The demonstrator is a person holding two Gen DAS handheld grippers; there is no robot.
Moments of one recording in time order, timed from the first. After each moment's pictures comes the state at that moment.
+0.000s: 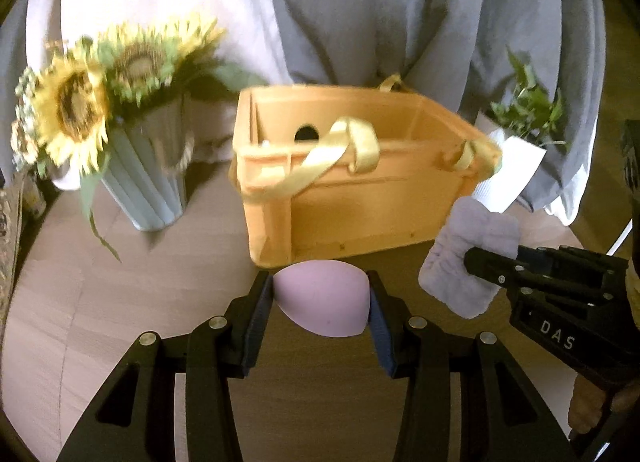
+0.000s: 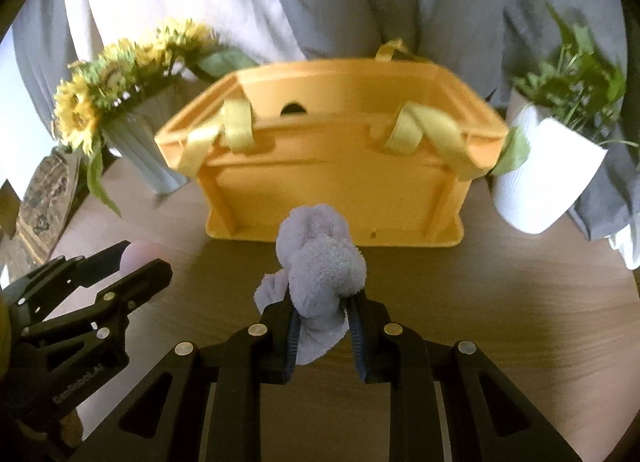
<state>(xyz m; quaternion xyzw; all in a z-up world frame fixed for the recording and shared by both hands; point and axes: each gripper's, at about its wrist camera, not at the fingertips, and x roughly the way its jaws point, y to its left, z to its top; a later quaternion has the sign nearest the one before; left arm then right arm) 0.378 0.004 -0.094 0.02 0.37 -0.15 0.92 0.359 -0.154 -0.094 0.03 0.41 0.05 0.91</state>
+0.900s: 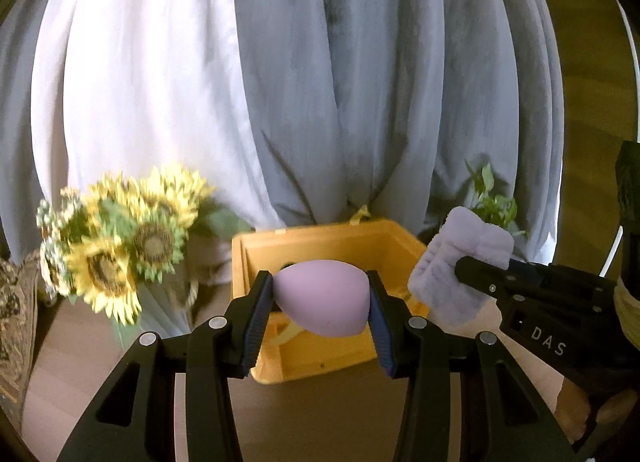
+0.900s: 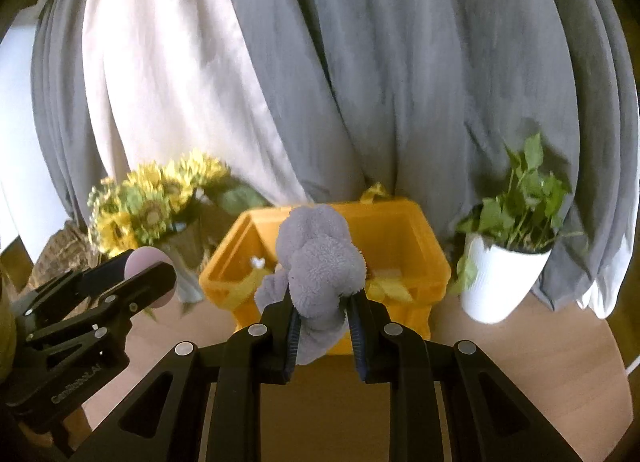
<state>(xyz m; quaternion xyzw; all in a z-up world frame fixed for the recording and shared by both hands) 0.371 -0.002 0.015 0.01 0.22 -0.17 0.96 0.342 -0.159 0.011 0.05 0.25 0.03 0.97</state>
